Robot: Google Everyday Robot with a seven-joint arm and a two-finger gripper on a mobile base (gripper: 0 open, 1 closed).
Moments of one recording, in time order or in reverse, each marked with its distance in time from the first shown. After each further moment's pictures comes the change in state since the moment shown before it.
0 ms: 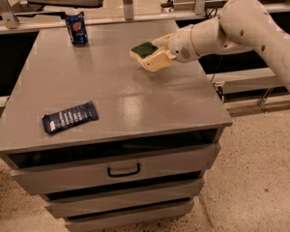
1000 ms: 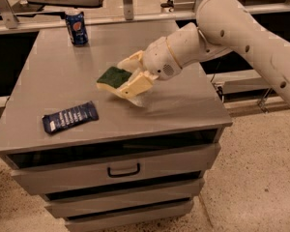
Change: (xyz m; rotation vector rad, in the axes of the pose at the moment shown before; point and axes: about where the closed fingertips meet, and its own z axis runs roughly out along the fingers) arm -0.028 0.139 0.015 -0.363 0.018 -0.208
